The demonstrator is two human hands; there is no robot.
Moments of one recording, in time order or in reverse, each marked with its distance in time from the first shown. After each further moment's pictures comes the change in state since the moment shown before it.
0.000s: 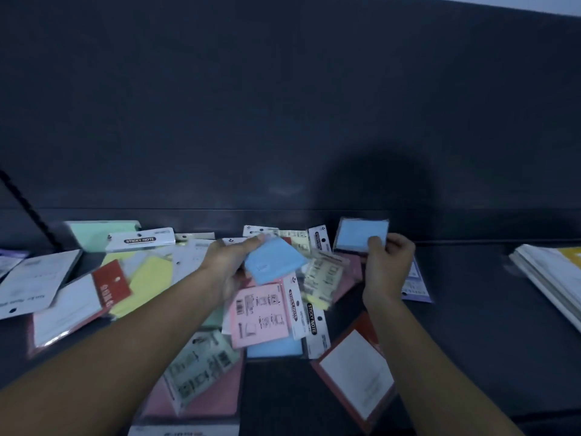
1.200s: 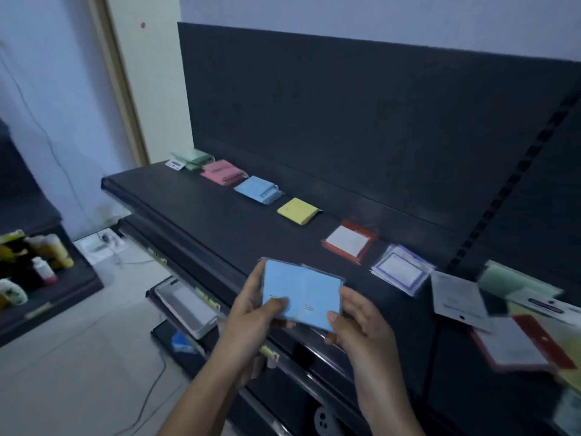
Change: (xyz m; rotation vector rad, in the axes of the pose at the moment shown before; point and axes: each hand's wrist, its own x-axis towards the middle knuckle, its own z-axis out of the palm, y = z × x) left_hand -0.231 0.036 -0.545 -0.085 0.402 0.555; right_hand -0.576 0.022 0.229 -0.053 -1.267 0.219
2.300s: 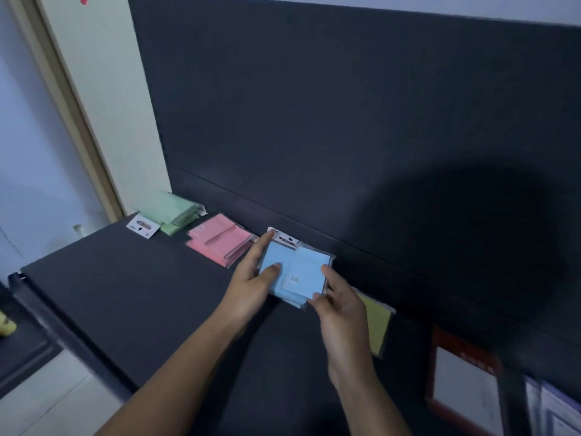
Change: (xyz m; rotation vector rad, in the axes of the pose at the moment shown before) left_hand 0.385 0.030 -0.112 0.223 -0.094 0.127; right_hand 0.316 0.004 0.202 -0.037 0.136 -0.017
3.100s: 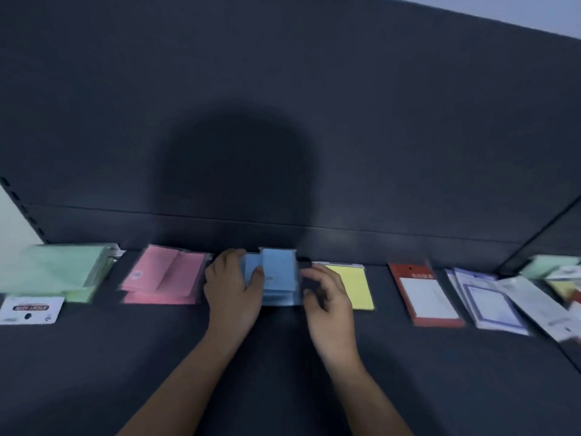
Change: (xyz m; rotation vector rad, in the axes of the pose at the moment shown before) left_hand 0.058 -0.019 -0.031 0.594 -0.179 0.168; right_hand 0.001 0.023 0.060 -0.401 0.491 -0.212
